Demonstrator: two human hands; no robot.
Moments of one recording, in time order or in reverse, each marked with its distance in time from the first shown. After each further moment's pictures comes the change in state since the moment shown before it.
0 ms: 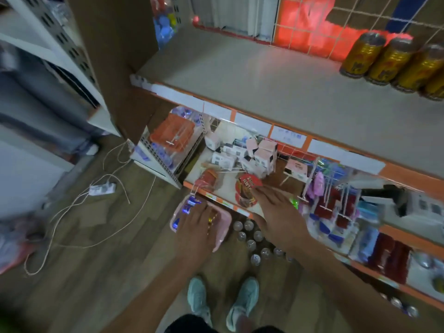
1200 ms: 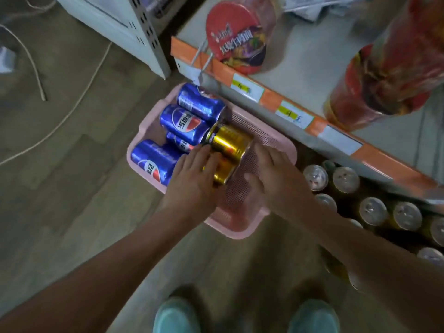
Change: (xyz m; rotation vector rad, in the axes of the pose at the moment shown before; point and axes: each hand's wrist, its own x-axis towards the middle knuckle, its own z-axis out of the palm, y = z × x) left_hand -0.003 -0.390 0.581 0.146 -0.105 -0.101; right_hand 0.111 0.119 0.724 0.083 -0.156 0.022
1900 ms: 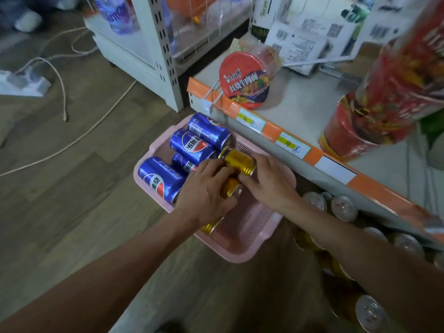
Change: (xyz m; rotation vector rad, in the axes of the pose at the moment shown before) left_hand 0.022 -0.001 0.014 -0.149 0.099 0.064; right_hand 0.048 0.010 0.014 0.072 0.037 0.018
